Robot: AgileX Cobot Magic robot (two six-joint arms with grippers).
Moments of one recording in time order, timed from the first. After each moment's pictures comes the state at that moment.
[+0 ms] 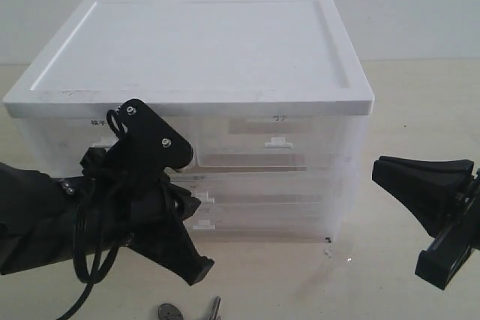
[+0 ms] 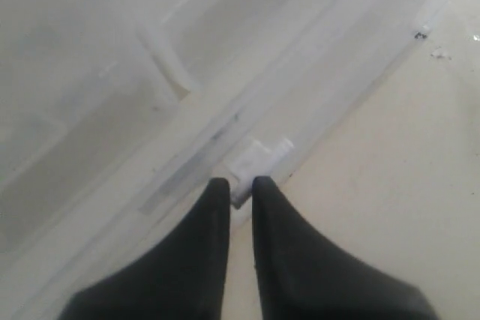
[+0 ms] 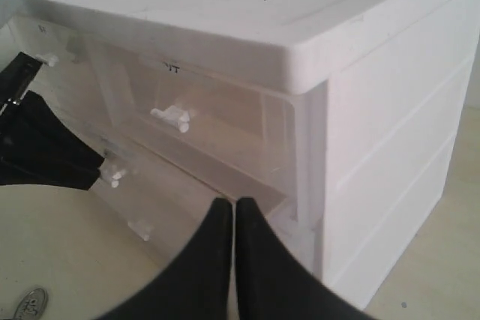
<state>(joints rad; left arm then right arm) -0.88 1.48 -0.59 -1.47 -0.23 1.47 0.00 1.14 -0.10 -0.99 -1.04 0.60</state>
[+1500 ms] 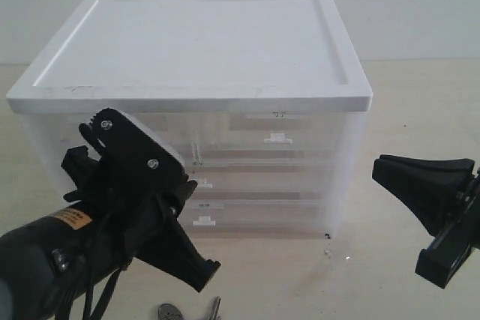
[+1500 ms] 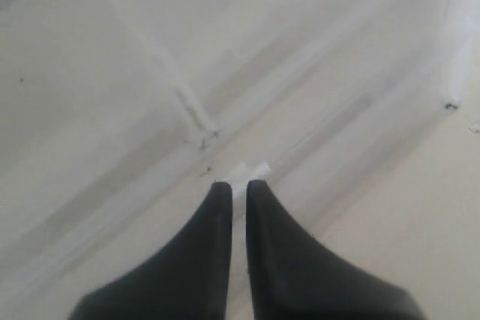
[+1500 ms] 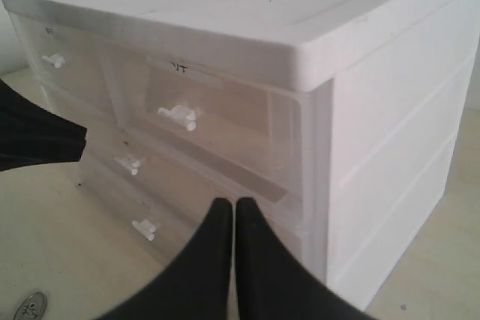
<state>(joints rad) -1.10 1.47 -0.49 -1.17 -0.62 1.05 0.00 1.14 -0.10 -0.98 -1.04 0.60</state>
